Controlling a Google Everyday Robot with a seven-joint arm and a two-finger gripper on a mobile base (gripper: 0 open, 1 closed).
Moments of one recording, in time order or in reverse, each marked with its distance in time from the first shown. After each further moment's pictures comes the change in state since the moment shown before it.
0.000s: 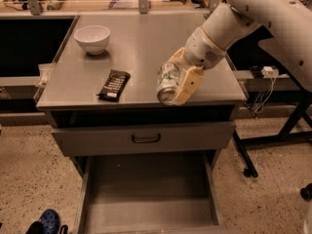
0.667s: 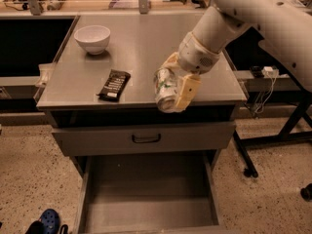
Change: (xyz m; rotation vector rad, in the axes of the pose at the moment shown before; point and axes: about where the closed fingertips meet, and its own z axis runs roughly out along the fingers) arm -0.006 0.011 0.015 -0.019 0.091 -0.141
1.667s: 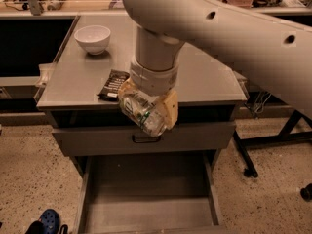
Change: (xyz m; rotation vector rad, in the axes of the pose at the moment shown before) arm -0.065 0.062 0.034 -0.129 0.370 -0.782
